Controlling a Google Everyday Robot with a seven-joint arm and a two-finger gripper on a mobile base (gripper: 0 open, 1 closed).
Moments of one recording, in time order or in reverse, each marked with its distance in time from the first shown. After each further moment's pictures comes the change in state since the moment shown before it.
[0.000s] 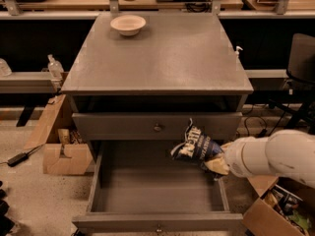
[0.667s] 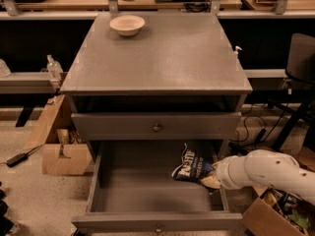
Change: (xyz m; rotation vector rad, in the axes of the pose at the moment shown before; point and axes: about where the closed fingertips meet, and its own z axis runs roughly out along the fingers) arm 0.084 -0.004 0.122 -0.095 0.069 -0.061
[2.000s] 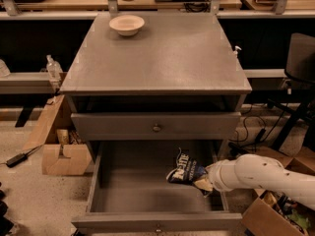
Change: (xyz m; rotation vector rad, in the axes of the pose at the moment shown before) arm 0.008 0.007 0.049 -0.042 -0.014 0.015
